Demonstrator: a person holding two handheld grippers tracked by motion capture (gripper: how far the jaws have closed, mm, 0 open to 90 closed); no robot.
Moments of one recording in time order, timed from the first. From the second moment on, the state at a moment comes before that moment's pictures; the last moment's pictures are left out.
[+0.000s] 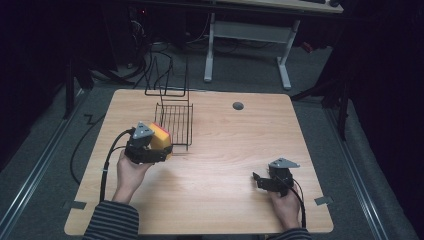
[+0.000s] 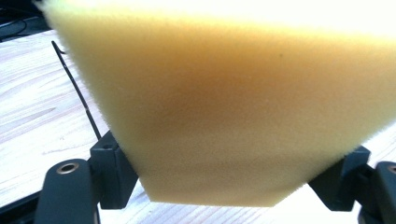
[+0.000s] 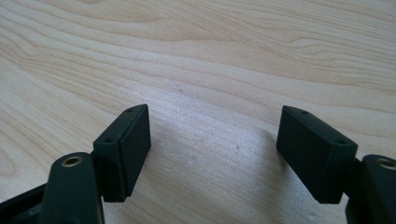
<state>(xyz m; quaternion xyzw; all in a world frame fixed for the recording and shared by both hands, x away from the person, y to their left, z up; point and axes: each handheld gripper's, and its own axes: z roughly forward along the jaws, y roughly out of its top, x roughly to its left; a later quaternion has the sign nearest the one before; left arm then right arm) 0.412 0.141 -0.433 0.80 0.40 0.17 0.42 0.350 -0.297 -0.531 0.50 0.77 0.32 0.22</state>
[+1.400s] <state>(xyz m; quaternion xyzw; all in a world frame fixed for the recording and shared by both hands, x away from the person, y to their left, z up) 0.456 0.123 -0.431 0.79 0.42 0.20 0.41 0.350 -0.297 -0.531 0.51 0.77 0.32 0.22</state>
